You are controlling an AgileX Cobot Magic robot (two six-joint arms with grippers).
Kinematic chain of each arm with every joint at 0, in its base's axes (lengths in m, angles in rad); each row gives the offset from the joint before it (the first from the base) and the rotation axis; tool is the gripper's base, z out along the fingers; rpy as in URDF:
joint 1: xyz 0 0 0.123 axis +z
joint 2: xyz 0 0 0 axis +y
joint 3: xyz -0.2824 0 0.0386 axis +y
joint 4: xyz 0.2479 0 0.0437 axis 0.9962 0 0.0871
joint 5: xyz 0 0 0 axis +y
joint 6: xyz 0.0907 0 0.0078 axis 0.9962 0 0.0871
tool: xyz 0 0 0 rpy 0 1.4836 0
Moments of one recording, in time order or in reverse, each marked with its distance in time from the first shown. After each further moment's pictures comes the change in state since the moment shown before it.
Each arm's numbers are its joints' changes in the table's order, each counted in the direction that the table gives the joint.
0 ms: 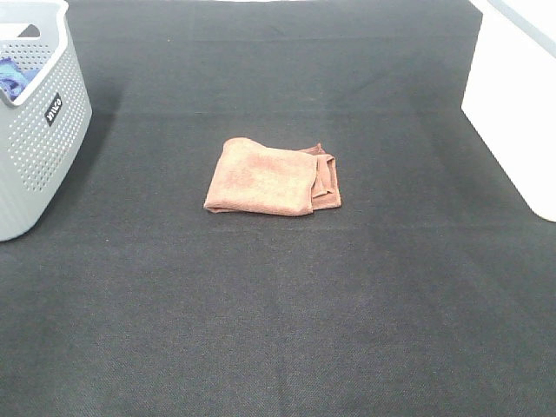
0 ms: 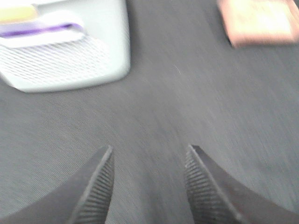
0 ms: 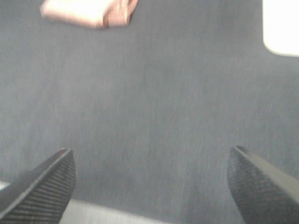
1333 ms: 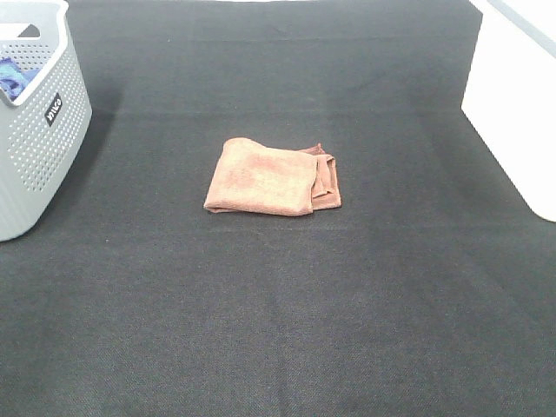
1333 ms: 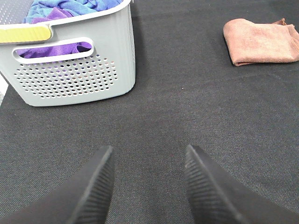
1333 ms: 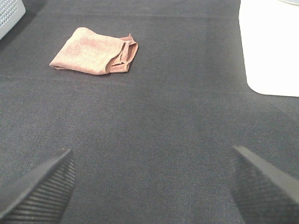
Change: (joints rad) left arm 0.002 -0.057 0.000 -0.001 -0.001 0.000; right arm -0.027 -0.154 0.000 0.032 0.001 0.000
